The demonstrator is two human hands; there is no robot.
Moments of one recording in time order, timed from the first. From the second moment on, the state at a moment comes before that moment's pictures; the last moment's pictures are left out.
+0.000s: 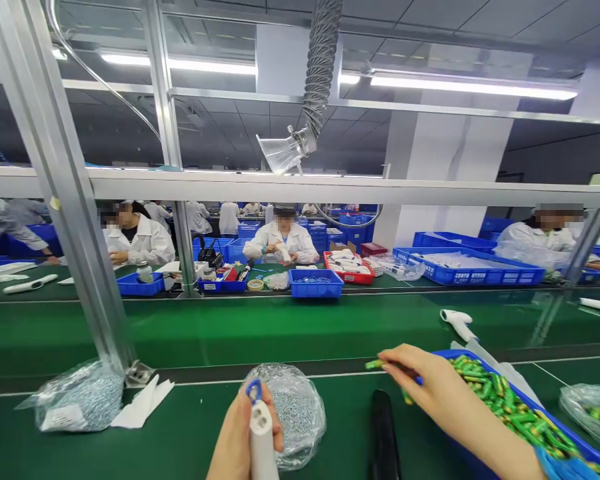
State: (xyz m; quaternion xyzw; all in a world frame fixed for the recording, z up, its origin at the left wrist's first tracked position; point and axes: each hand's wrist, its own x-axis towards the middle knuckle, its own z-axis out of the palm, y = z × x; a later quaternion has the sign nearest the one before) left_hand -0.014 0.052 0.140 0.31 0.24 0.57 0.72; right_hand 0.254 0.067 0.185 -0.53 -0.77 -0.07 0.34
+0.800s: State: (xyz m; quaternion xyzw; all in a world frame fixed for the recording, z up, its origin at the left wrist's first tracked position) left_hand 0.002 0.061 0.125 0.34 0.28 0.44 0.78; right_hand 0.129 0.053 0.217 -0.37 -0.89 0.15 0.24
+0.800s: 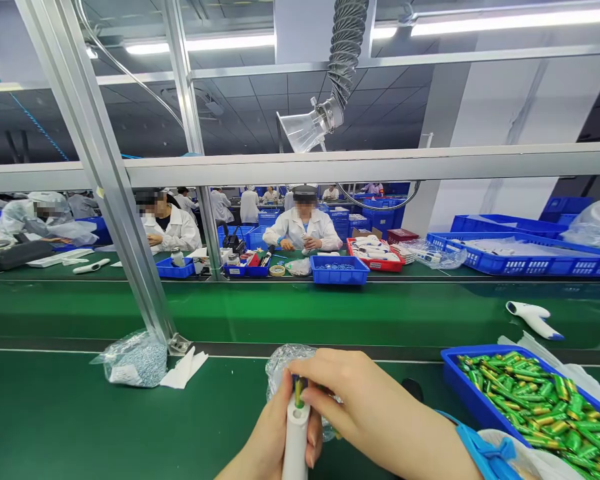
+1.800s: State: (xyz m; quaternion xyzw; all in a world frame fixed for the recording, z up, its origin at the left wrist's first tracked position) left_hand -0.018 0.044 0.149 0.30 0.27 0.54 0.74; right_hand 0.120 0.043 0.198 -0.30 -0.82 0.15 0.46
